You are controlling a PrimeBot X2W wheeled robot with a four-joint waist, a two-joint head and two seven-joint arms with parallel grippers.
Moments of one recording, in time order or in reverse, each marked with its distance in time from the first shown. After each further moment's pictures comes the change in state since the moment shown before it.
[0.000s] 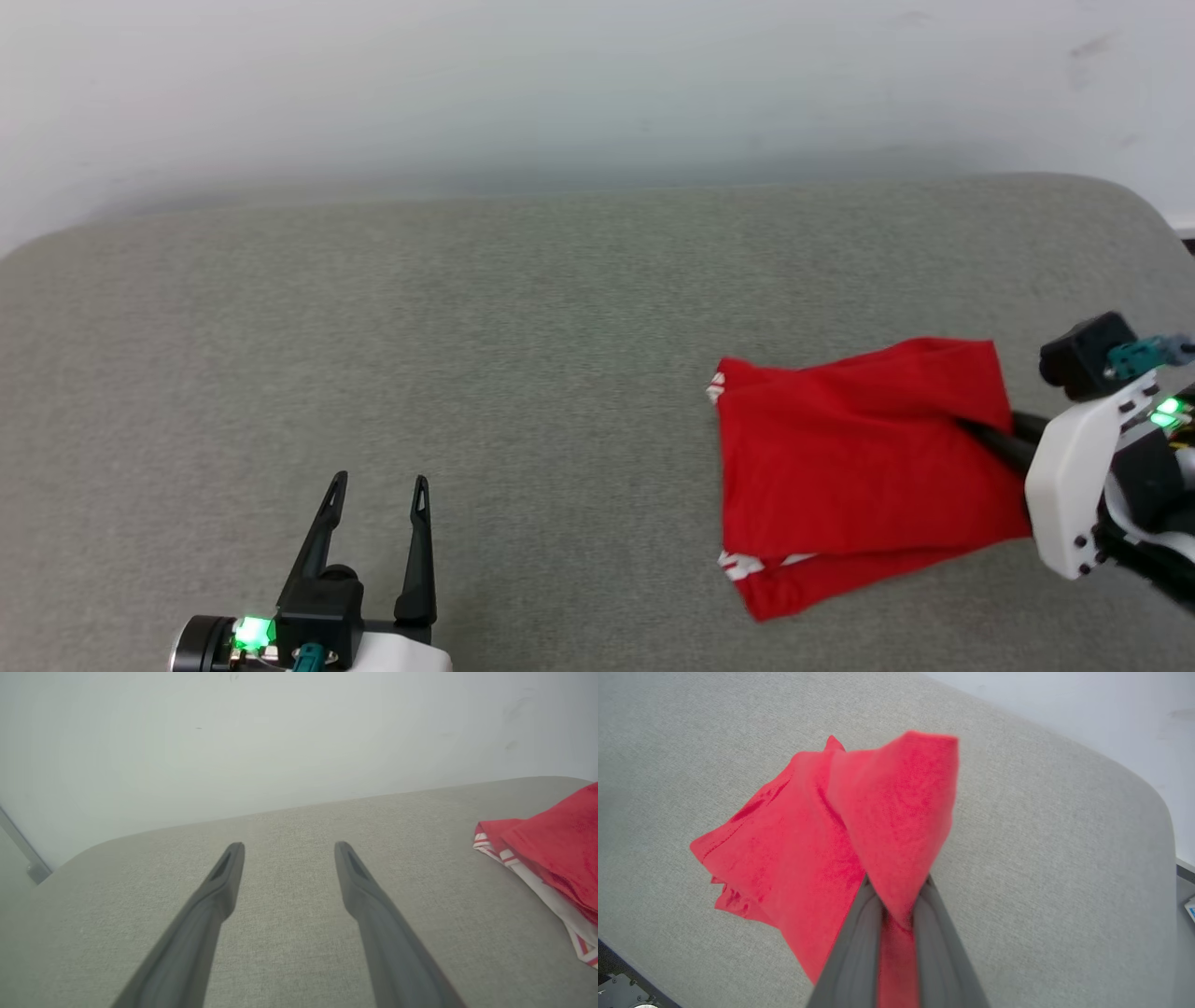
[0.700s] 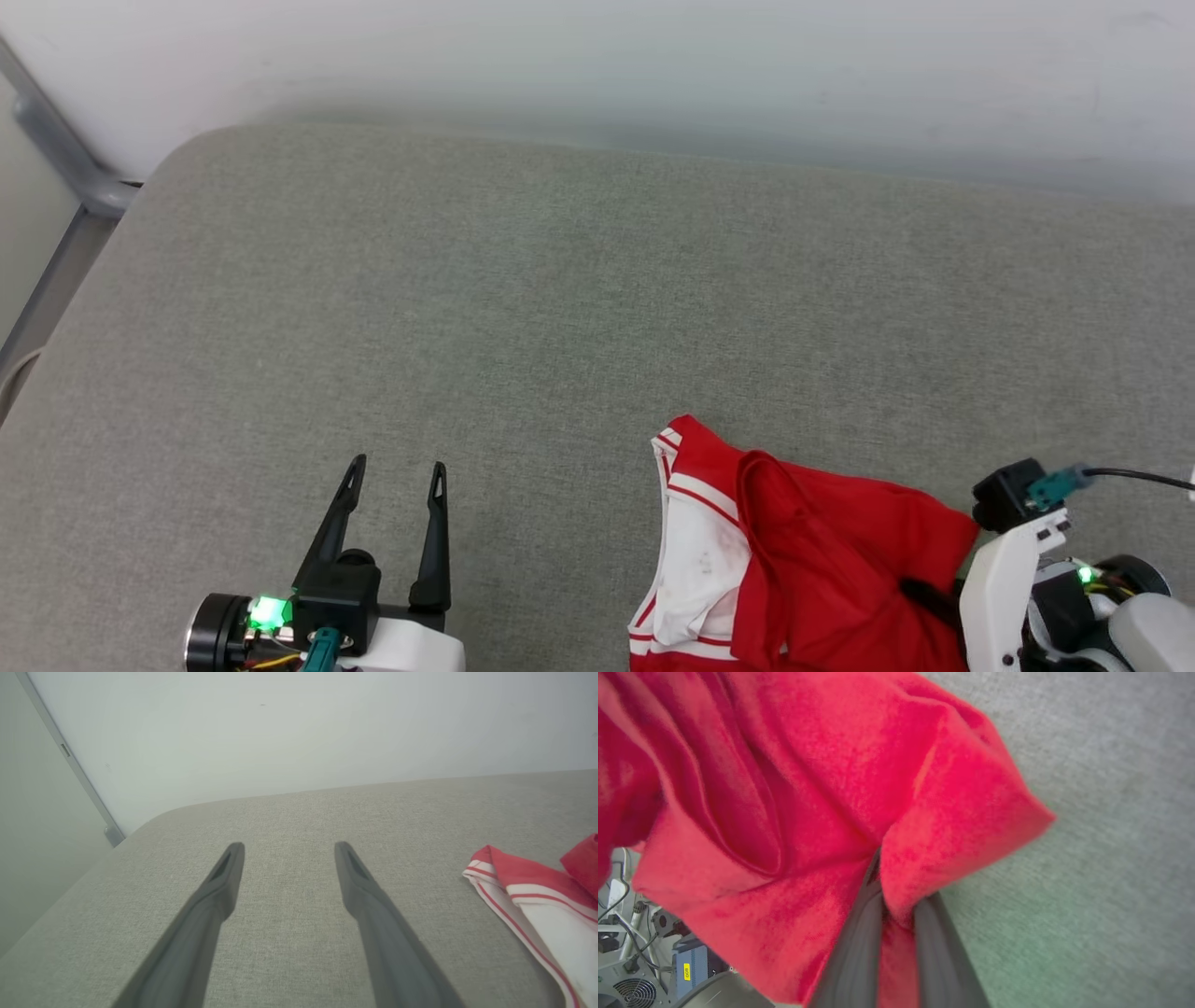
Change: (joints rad) left arm -0.037 0.003 -0.024 0.013 0.008 -0.016 0.000; right arm 0.168 0.147 0.006 0.207 0.096 -0.001 0.069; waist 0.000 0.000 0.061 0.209
